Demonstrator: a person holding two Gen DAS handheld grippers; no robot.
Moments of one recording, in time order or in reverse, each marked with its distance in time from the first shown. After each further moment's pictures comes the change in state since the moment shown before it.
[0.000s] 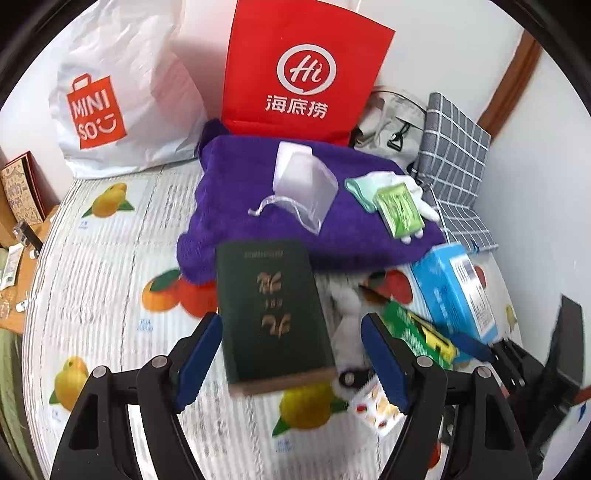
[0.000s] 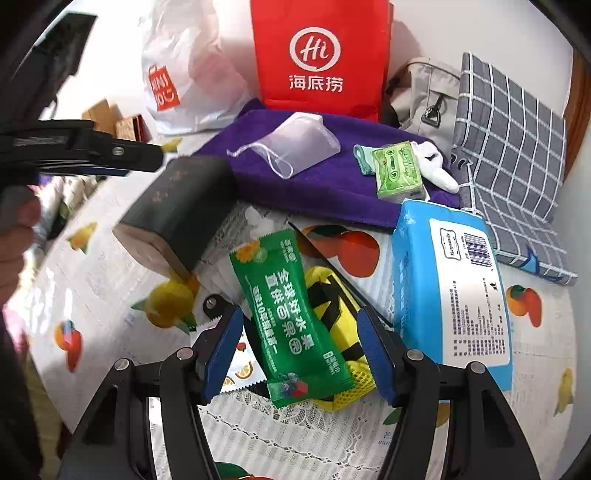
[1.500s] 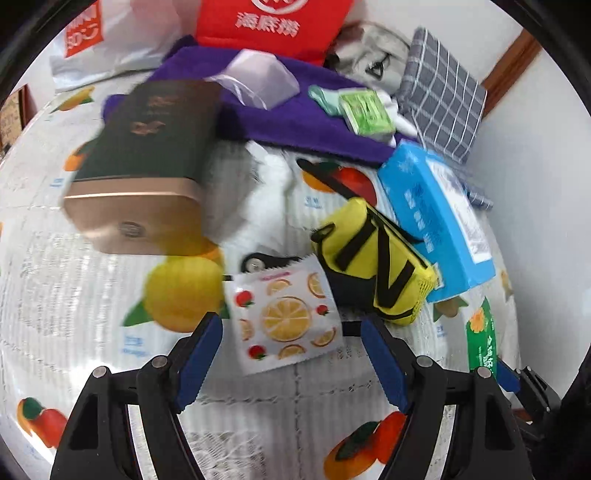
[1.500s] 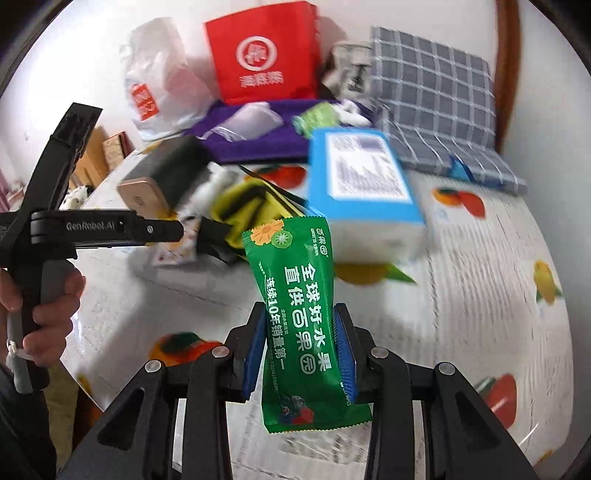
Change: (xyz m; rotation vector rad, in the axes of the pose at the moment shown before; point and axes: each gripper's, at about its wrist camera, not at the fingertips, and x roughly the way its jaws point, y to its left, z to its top) left arm 0.063 -0.078 -0.097 -0.095 0.110 -0.028; right arm -0.058 -0.058 -0.113 0.170 -0.028 0.001
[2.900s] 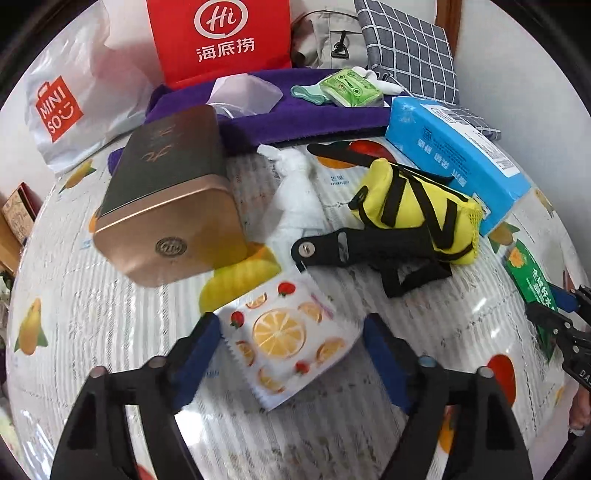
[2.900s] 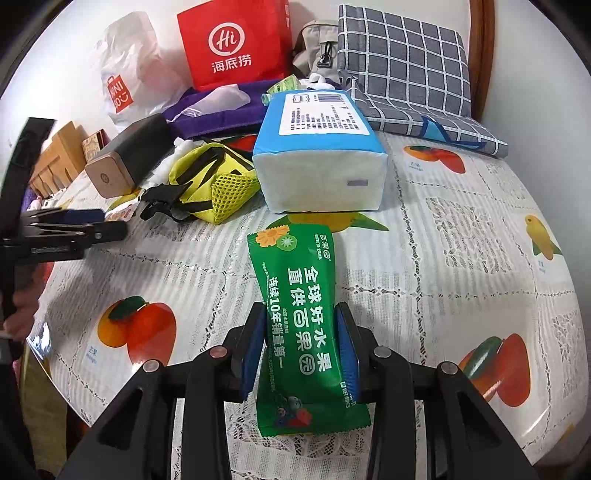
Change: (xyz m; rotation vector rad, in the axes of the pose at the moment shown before) left arm -0.004 0.011 -0.023 0.312 -0.092 0.178; right arm 0.021 -0.020 -0.034 0.033 0.005 -0.060
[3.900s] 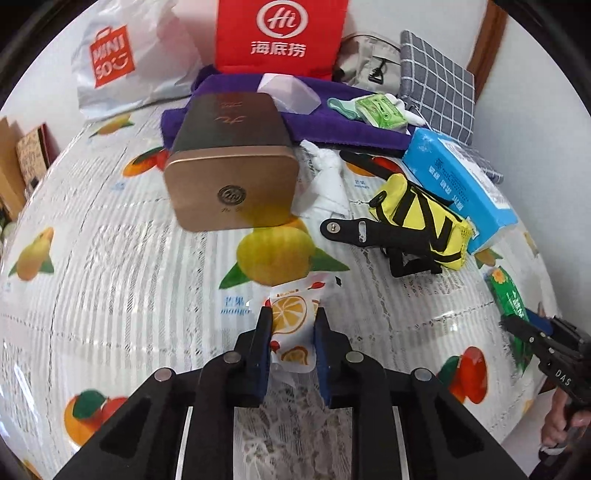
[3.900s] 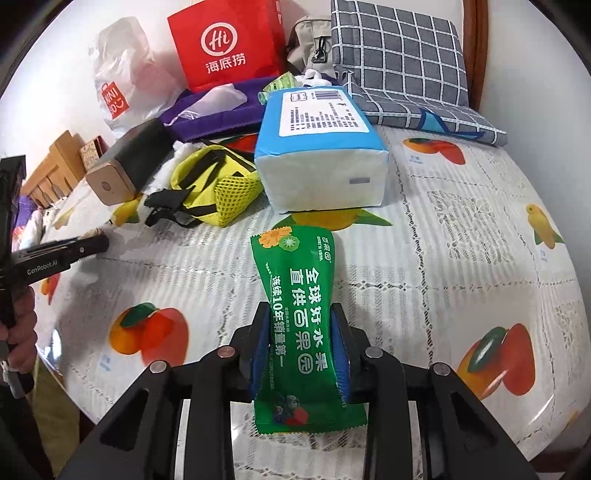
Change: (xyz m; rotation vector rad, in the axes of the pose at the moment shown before) left arm -0.031 0.032 -0.031 -0.205 -0.025 -0.060; right arm -0.004 0.000 0.003 0.052 0.027 0.019
